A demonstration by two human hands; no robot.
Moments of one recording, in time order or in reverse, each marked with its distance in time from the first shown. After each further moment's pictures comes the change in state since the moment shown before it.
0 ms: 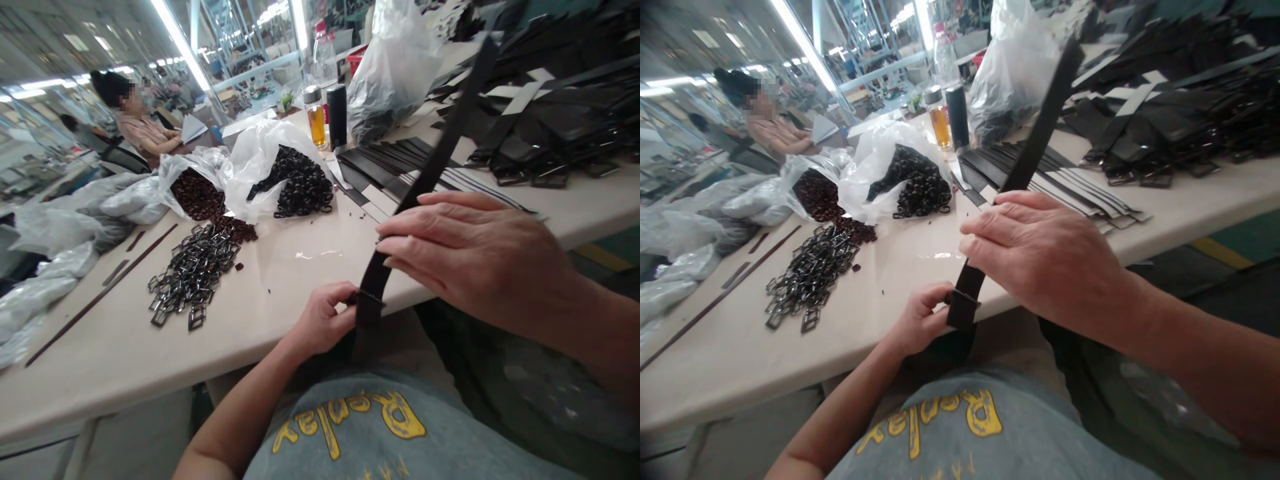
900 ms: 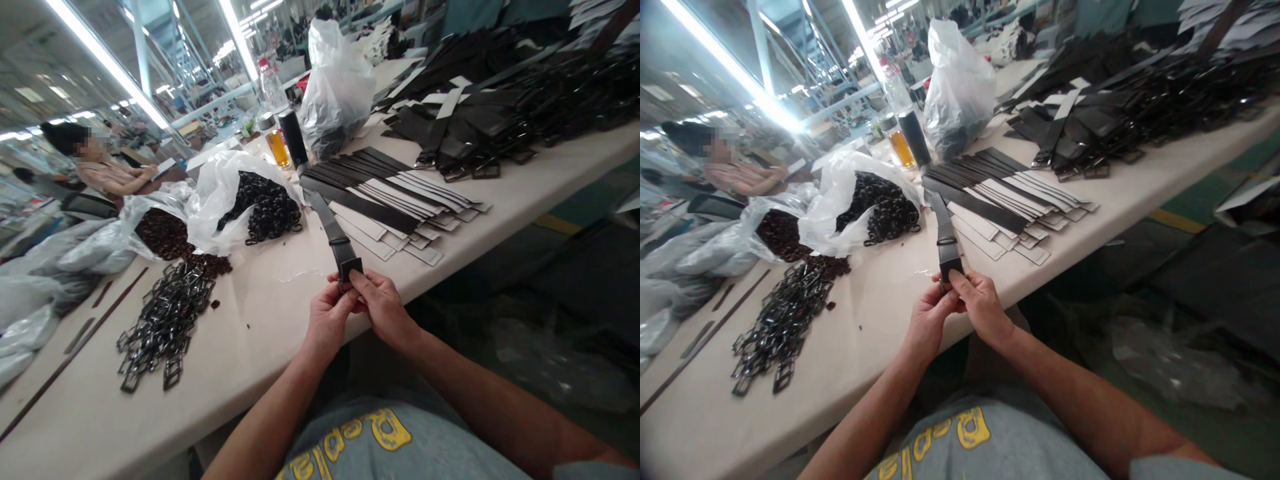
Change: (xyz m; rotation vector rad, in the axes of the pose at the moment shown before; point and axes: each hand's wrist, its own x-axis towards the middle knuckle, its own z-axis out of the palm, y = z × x) left_hand 0.046 -0.021 0.053 -0.538 0.240 -0.281; right_hand -0.046 -0.038 0.134 1.520 0.487 1.239
